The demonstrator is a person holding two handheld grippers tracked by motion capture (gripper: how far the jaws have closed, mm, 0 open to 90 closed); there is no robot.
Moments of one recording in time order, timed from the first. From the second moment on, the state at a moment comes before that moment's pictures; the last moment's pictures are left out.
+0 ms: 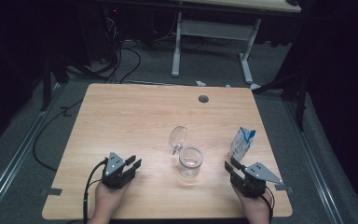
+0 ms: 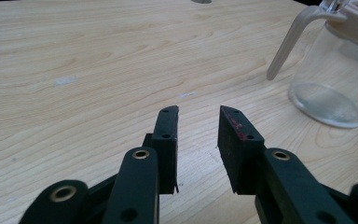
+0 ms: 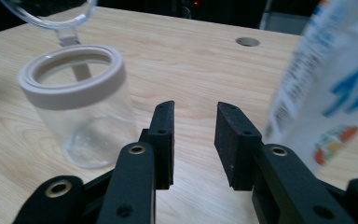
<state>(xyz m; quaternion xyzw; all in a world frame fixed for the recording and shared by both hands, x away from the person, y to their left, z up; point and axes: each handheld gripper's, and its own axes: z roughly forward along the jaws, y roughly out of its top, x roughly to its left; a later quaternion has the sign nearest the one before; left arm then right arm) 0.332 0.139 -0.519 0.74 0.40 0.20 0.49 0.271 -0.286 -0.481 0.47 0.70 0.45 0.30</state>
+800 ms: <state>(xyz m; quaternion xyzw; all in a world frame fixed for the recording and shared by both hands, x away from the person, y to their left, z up) 0.321 0.151 -0.521 0.74 0.41 0.20 0.49 0.292 -0.318 -0.489 0.54 0.65 0.42 0.34</state>
